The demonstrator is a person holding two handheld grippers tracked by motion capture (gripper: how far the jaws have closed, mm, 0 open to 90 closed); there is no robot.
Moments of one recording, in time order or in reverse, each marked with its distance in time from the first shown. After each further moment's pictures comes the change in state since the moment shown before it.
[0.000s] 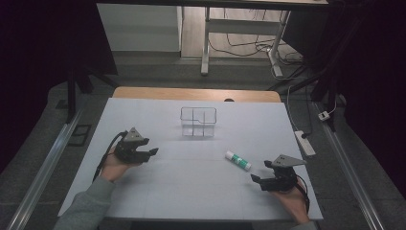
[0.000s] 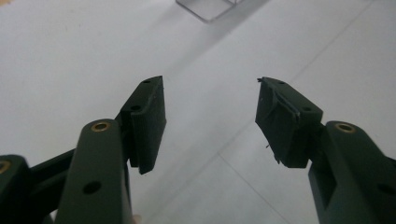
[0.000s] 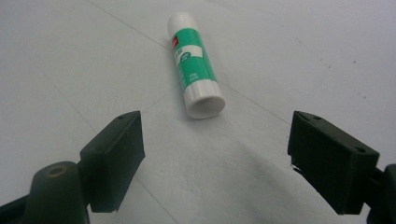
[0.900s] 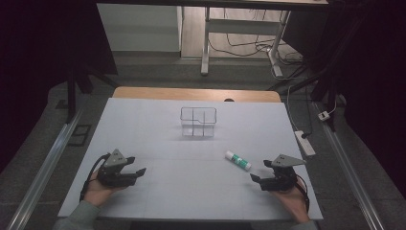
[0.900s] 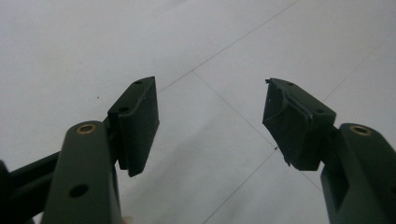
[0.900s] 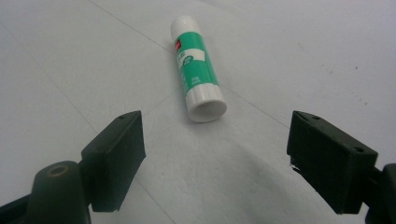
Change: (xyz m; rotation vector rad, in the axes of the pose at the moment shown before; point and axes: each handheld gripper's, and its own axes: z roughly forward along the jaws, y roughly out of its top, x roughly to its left) left arm -0.021 -0.057 -0.038 -0.028 0.011 -0.049; right arm 0.000 0.001 -0.001 -0.007 0.004 -0.018
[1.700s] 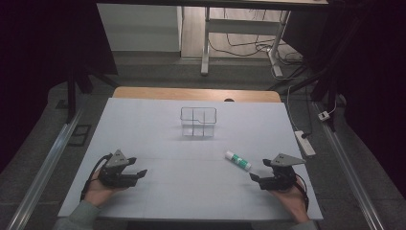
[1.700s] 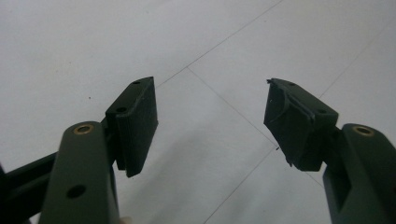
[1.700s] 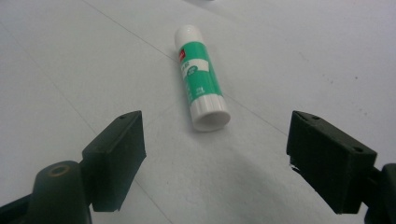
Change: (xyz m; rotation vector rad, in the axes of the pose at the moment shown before) left arm -0.001 0.001 0.005 0.015 -0.016 0.029; right arm 0.003 0.007 0.000 -0.009 0.008 -0.007
